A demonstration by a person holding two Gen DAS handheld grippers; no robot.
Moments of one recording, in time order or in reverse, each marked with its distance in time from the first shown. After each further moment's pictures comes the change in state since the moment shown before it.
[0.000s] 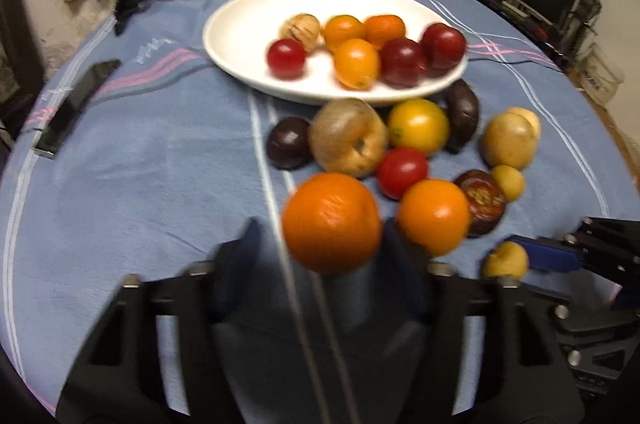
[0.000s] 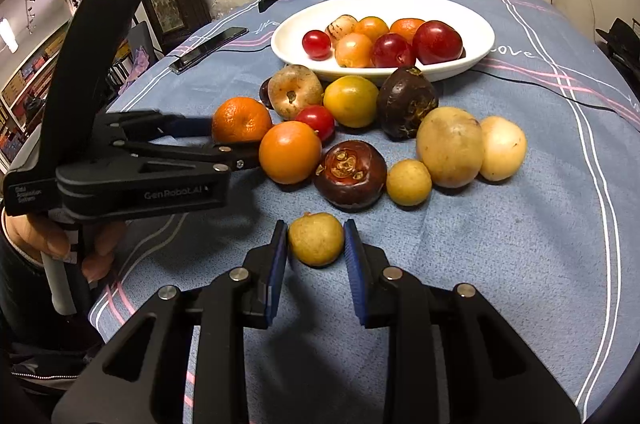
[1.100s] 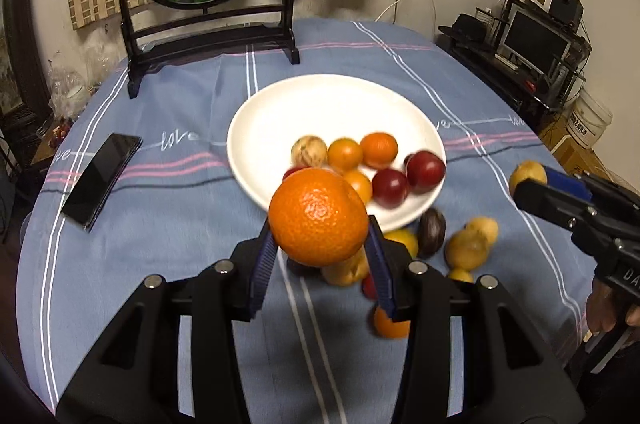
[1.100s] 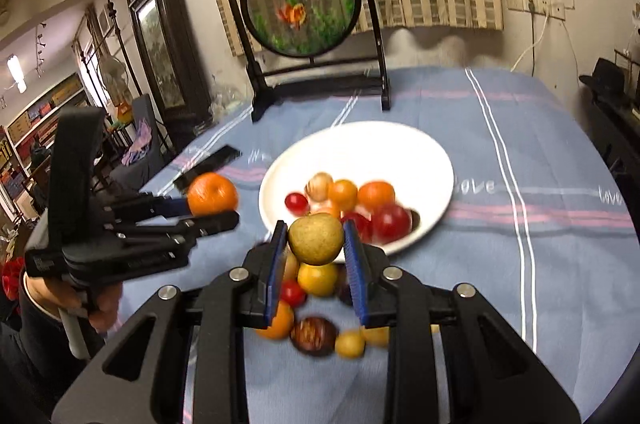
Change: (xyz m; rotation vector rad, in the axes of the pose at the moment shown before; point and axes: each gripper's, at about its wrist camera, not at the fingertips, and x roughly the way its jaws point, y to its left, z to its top) left arm -0.063 0.010 0.071 -0.029 -0.169 -0.024; right arm -0.070 -0.026 0.097 0.020 -0.277 0.003
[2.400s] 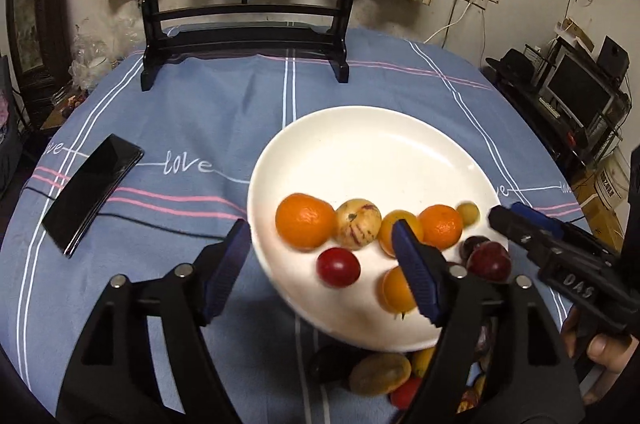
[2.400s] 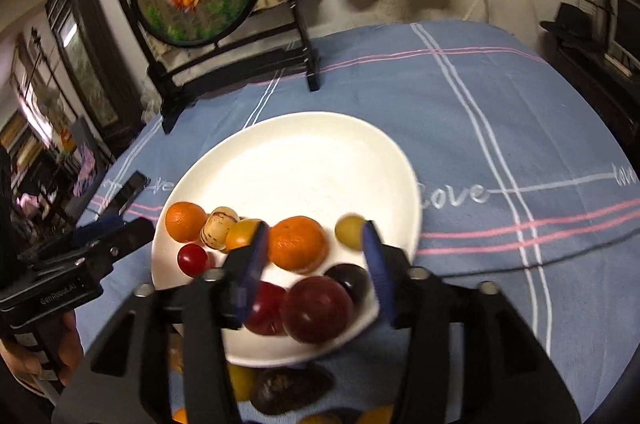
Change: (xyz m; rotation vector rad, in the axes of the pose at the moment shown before) left arm 0.065 0.034 0.045 -0.174 -0.015 0.080; right arm 0.101 -0.071 0.027 0.203 0.085 -0.168
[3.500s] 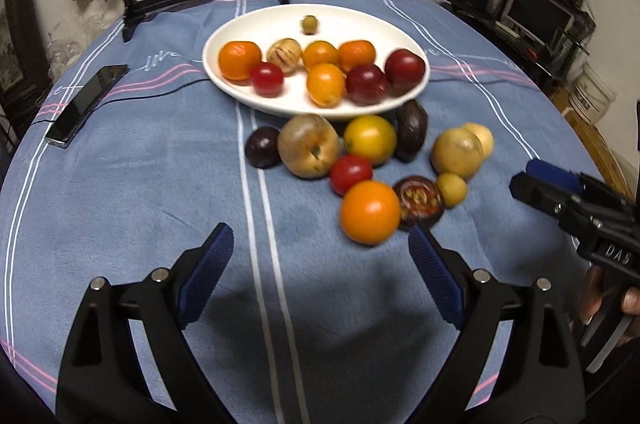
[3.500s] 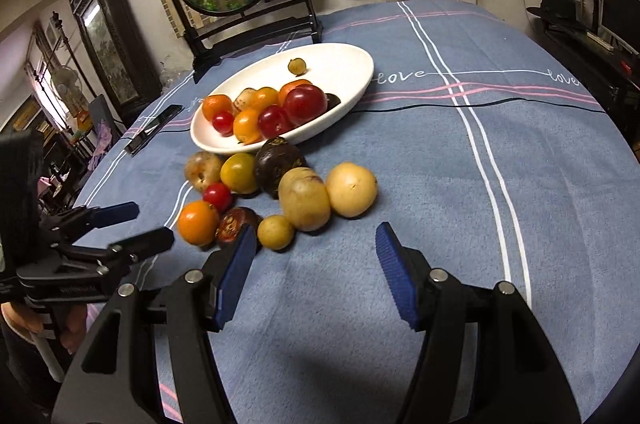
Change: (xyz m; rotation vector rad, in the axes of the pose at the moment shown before) left arm -0.061 -0.039 -0.138 0.173 0.116 -0.061; right arm -0.103 -0.015 -0.132 -0.044 0.025 0.038
